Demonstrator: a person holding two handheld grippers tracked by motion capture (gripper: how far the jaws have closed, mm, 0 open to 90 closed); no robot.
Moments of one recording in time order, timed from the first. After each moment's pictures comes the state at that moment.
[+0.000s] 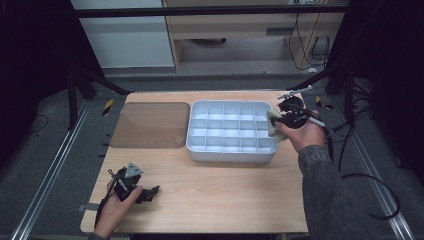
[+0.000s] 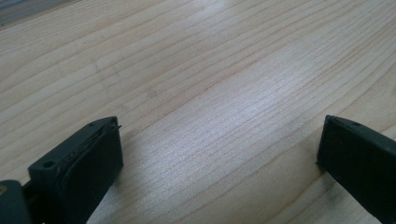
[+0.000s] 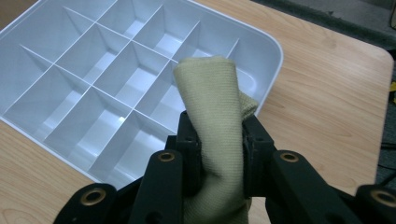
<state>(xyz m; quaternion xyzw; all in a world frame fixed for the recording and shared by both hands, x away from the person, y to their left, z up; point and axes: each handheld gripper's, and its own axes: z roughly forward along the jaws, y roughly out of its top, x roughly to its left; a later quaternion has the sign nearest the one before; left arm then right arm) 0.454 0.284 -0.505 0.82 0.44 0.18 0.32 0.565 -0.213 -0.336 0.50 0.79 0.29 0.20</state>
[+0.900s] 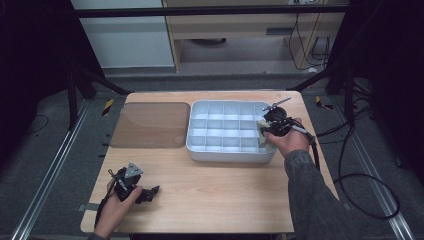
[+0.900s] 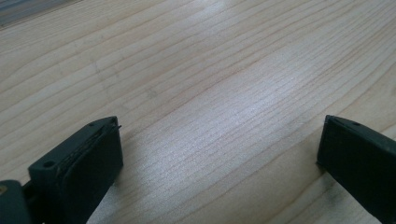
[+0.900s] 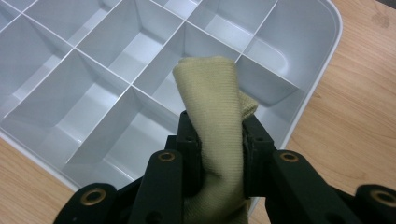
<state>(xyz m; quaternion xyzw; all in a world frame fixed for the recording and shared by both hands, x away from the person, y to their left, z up) 0.454 0.284 -0.505 0.82 0.43 0.18 0.32 0.580 -0.190 -0.385 0.48 0.82 0.25 0.18</state>
